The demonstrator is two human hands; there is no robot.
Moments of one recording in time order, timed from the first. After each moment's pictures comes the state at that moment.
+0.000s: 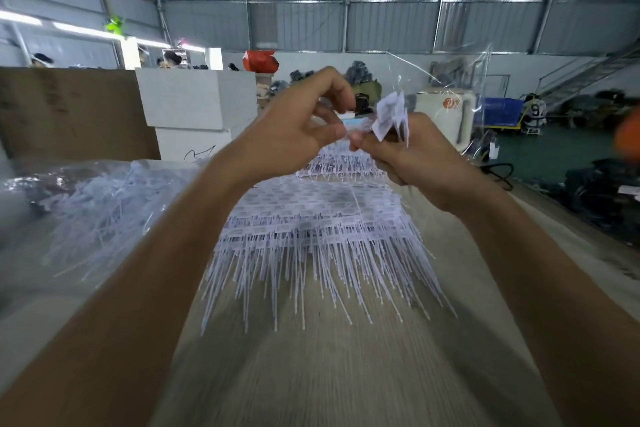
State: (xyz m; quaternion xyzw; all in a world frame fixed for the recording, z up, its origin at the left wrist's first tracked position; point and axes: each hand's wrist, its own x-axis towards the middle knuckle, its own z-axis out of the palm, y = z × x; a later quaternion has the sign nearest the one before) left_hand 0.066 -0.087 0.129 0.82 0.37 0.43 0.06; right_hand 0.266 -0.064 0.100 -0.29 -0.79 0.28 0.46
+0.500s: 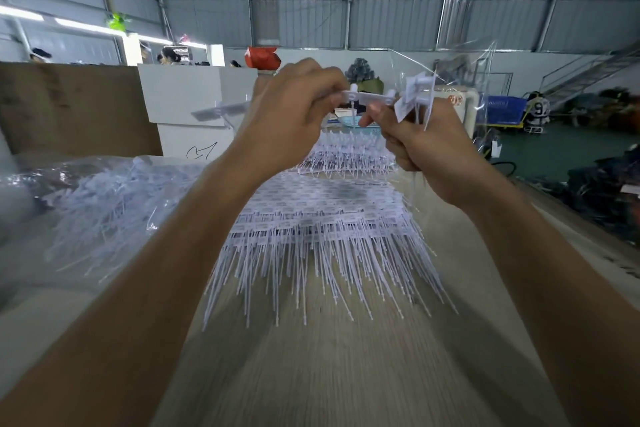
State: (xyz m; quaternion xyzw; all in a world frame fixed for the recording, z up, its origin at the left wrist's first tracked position) left_hand 0.069 -0.086 0.131 0.78 0.41 0.44 -0.18; right_hand 0.270 -0.067 0.107 -0.27 -0.74 0.32 0.53
